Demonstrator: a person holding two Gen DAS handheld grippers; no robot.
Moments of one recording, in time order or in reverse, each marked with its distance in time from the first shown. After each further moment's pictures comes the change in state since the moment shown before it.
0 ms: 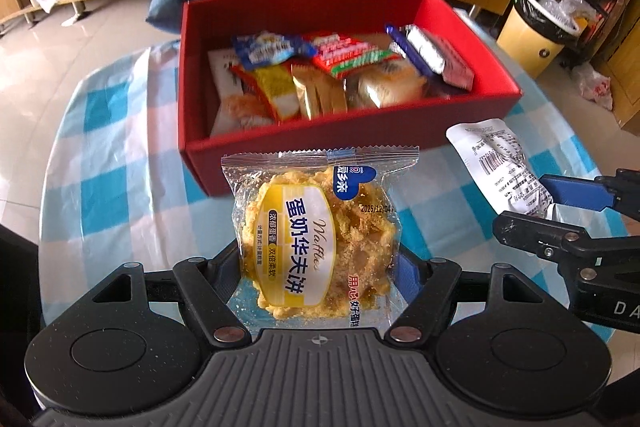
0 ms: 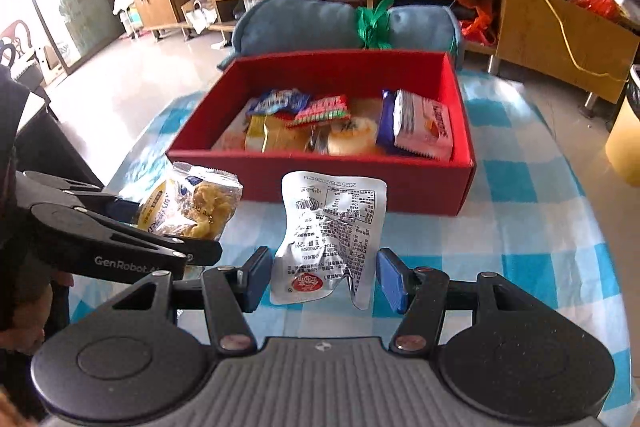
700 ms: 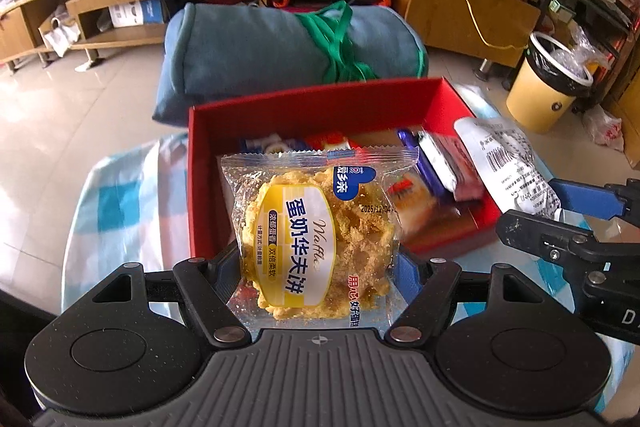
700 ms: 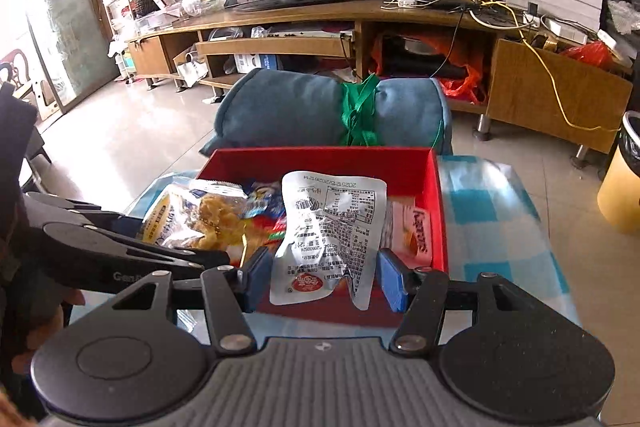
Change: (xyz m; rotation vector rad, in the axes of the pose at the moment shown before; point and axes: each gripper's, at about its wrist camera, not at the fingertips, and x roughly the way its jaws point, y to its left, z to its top) left arm -0.010 -0.002 0.077 -0.009 -0.126 0.050; right arm 0.004 -0.018 0.071 -0.001 -0.128 -0.025
